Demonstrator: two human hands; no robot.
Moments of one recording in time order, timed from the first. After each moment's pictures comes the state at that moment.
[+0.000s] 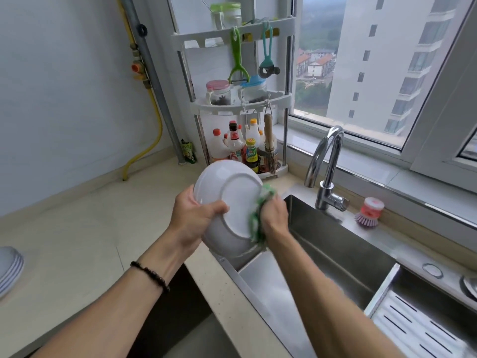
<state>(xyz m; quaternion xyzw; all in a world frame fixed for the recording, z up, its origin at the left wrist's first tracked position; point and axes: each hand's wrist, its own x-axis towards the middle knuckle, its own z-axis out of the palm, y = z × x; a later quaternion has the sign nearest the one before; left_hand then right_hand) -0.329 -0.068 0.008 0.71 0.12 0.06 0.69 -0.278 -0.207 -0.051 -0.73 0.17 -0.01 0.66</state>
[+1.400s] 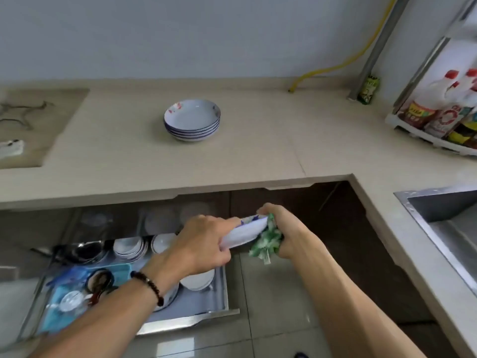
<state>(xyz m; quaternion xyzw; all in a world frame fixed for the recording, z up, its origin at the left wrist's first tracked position) -0.666 0.322 -0.171 0.98 0.00 0.09 0.17 -0.527 0.182 -0.183 -0.65 0.12 0.46 0.59</state>
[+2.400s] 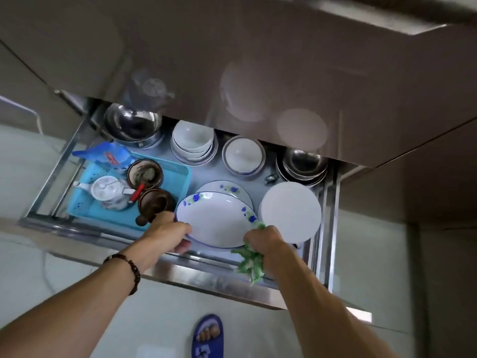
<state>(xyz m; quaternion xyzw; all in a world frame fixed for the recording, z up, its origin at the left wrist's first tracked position) -0.857 0.538 -0.605 0.50 0.66 -0.06 0.56 -0.699 0.411 -0.625 -0.80 0.05 0.54 0.26</state>
